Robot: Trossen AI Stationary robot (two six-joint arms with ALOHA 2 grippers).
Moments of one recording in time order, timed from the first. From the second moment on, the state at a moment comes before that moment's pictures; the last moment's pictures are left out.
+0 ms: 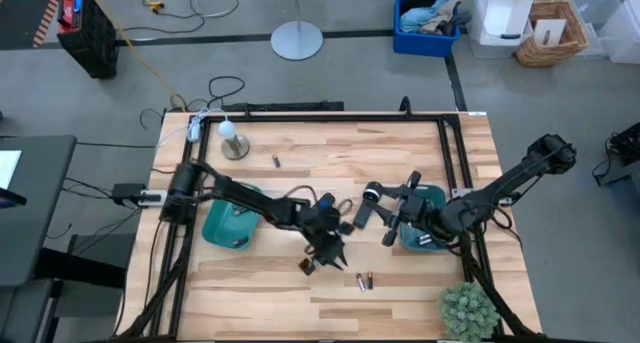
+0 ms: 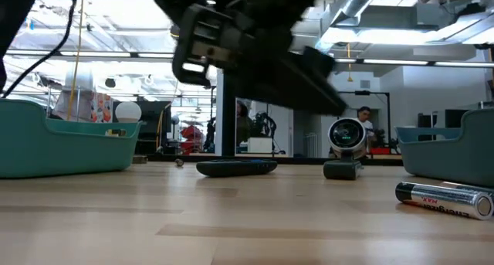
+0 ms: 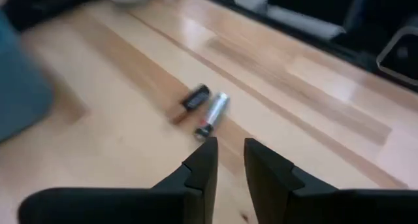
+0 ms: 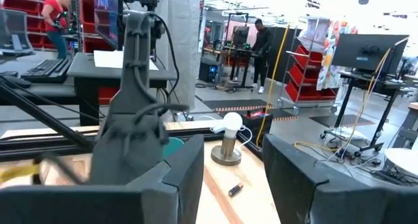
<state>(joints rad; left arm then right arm) -0.16 2.02 1.27 0.14 0.46 0.47 0.54 1.15 0.68 0.58 1.00 -0.19</state>
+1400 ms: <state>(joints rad) -0.22 2.39 1.76 -0.18 0.39 0.62 0.55 1.15 0.68 0.56 0.99 -0.22</state>
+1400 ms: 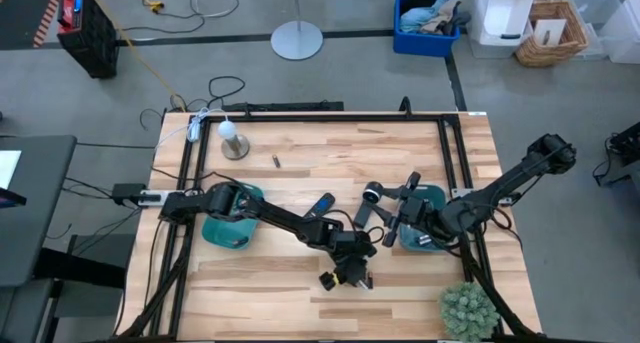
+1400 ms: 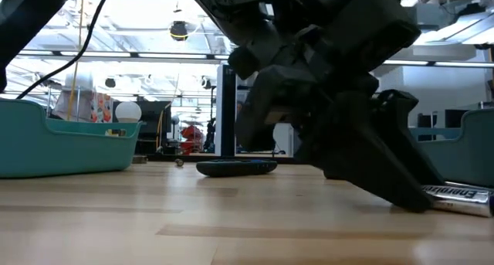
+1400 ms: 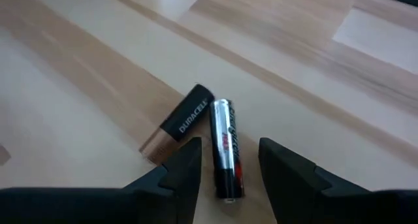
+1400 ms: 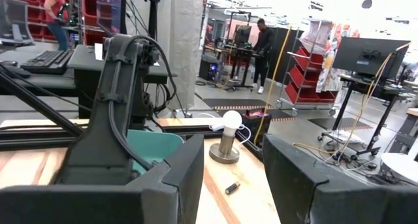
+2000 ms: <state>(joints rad) -0.22 2.40 1.76 -0.19 0.41 0.59 0.55 1.15 0.68 0.55 0.99 -0.22</state>
